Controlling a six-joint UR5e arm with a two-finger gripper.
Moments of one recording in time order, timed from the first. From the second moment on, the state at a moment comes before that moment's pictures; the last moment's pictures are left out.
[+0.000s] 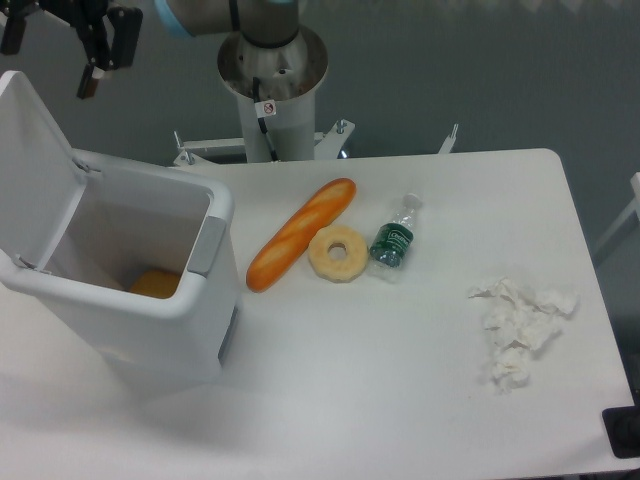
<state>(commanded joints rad) 2.16 -1.35 -1.65 -1.19 1.02 0.40</state>
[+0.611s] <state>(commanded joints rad) 2.15 -1.42 -1.57 -1.19 1.04 0.36</state>
